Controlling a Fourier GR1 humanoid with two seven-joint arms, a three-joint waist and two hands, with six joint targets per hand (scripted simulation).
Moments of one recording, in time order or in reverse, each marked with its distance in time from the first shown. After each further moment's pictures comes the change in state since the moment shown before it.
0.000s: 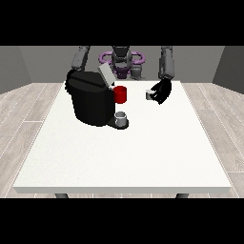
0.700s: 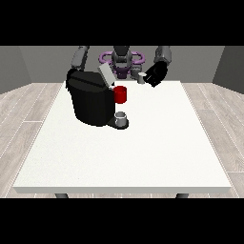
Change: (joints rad) left arm -0.121 -0.073 0.029 -0.118 0.057 -0.178 0.152; right arm 0.011 -0.023 -0.010 0.122 0.001 0.013 -0.032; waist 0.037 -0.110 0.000
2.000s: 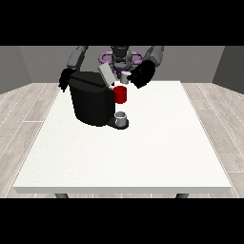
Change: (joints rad) left arm -0.267 0.057 0.167 0.010 0.073 -0.006 0.145; right arm -0.063 -0.025 0.030 -0.109 -0.026 0.069 -0.012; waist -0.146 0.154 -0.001
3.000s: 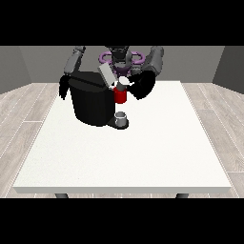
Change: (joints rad) left arm -0.175 0.127 0.062 0.091 0.029 -0.010 -0.012; right arm -0.107 -0.049 0.000 0.043 -0.013 0.110 -0.057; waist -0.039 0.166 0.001
